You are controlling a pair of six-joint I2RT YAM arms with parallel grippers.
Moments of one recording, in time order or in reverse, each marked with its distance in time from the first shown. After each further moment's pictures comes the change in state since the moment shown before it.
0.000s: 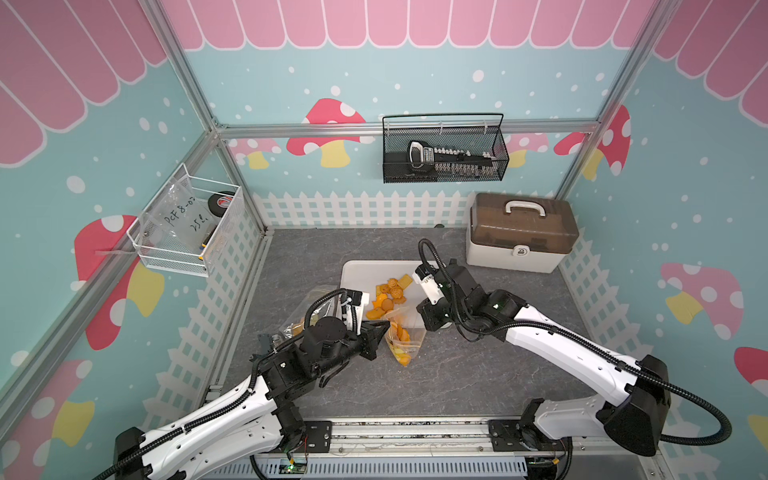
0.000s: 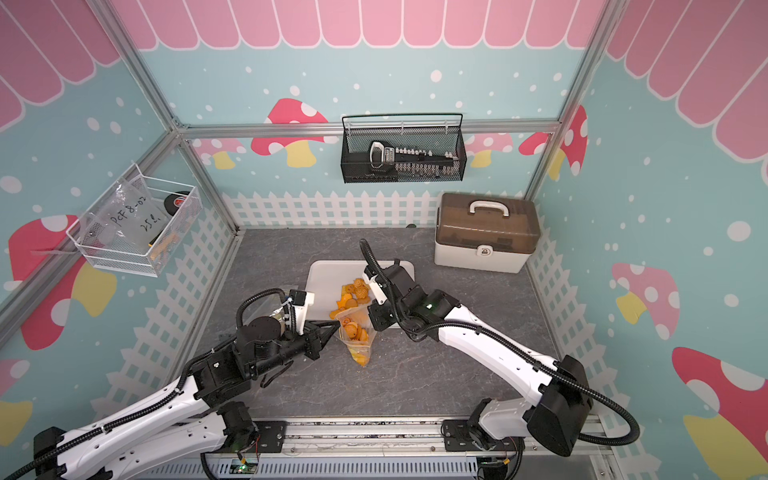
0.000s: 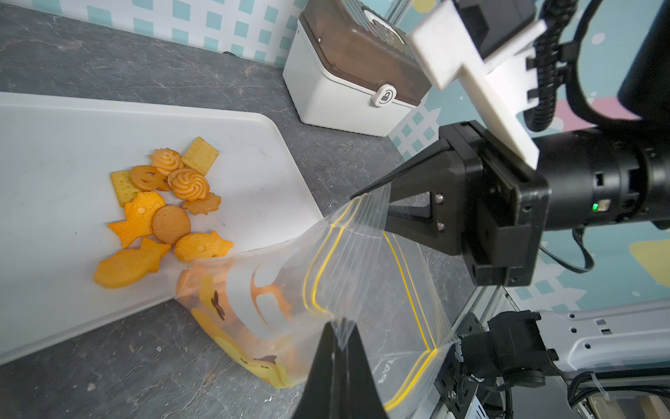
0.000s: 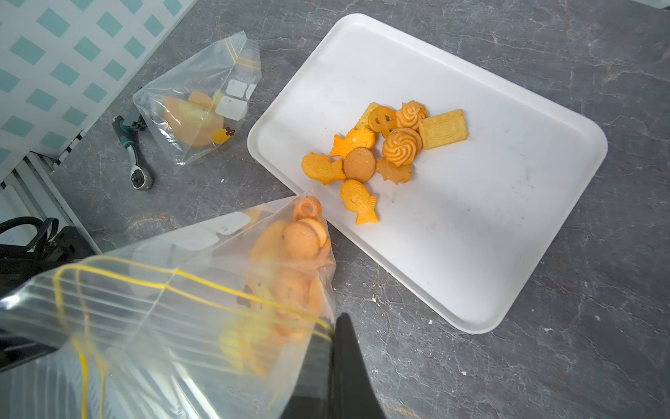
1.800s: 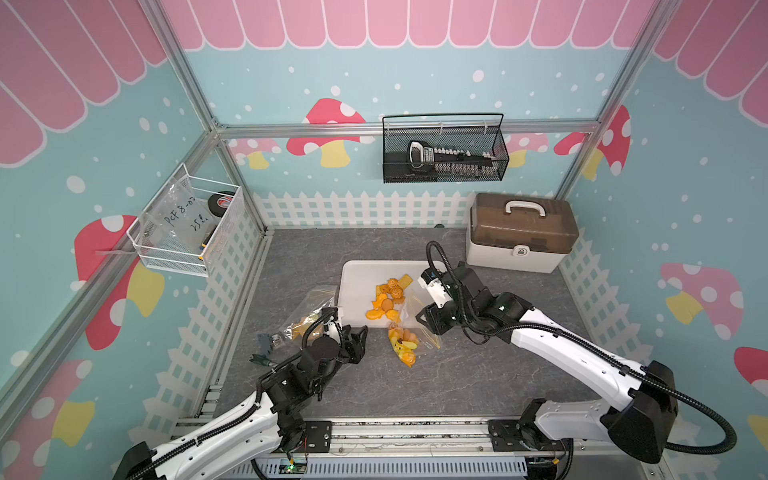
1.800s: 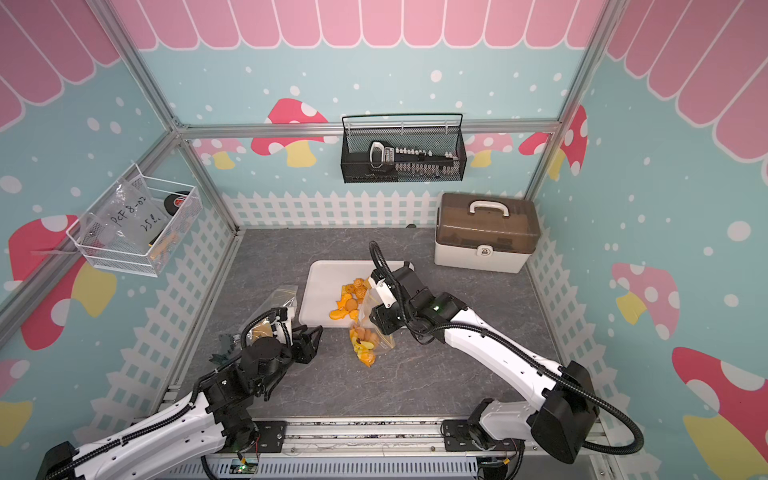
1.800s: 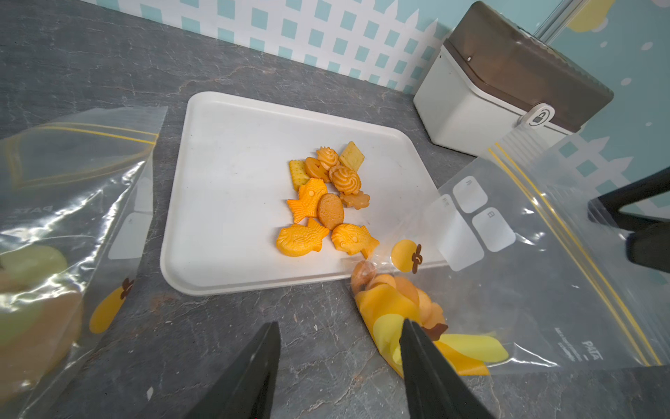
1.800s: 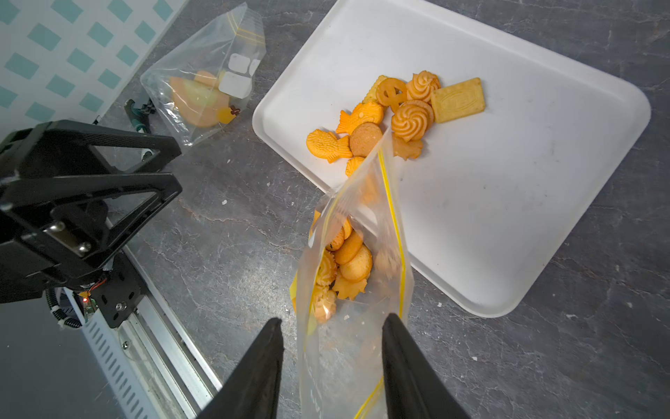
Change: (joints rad) left arm 0.086 -0.125 -0.342 0.149 -0.312 0.033; right arm -0.047 -0.020 -0.059 0.000 -0.089 -0.011
